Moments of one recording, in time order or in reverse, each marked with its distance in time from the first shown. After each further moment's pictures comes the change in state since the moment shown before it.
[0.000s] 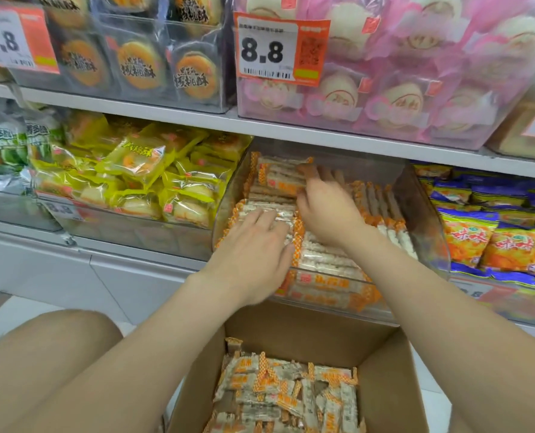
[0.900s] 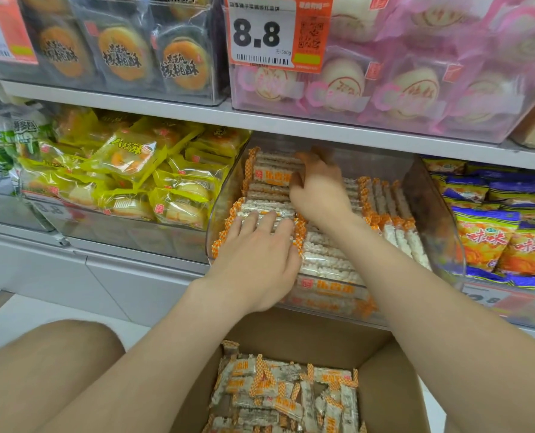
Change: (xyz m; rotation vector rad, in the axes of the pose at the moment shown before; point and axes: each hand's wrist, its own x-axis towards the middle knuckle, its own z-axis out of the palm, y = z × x) left_hand 0.008 0.012 0.005 -0.011 -0.100 -0.098; right_hand 0.036 -0.006 0.016 0.284 0.075 0.118
